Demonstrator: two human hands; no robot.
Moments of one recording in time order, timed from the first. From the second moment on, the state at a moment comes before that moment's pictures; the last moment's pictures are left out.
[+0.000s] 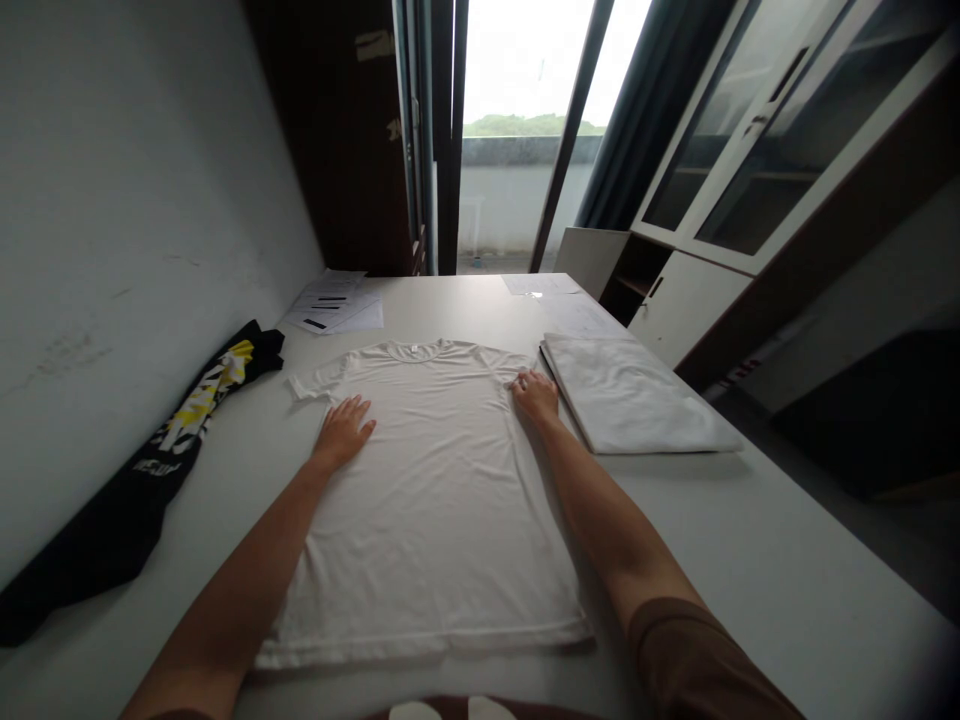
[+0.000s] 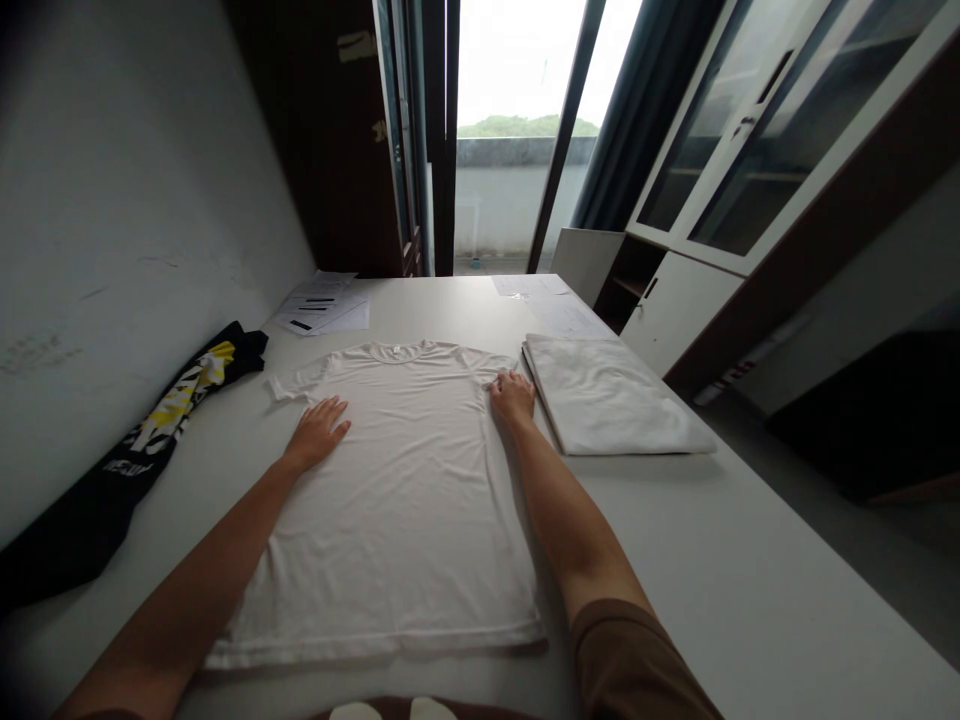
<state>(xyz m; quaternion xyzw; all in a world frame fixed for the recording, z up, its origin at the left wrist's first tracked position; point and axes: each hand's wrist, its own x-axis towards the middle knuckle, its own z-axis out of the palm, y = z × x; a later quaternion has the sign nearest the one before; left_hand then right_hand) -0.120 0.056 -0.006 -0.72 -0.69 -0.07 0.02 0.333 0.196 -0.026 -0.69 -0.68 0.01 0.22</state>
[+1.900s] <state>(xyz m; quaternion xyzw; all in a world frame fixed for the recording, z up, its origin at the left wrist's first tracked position) -0.120 0.055 -0.006 -0.73 -0.68 -0.07 0.02 0.331 0.190 -0.019 -0.69 -0.69 0.01 0.21</state>
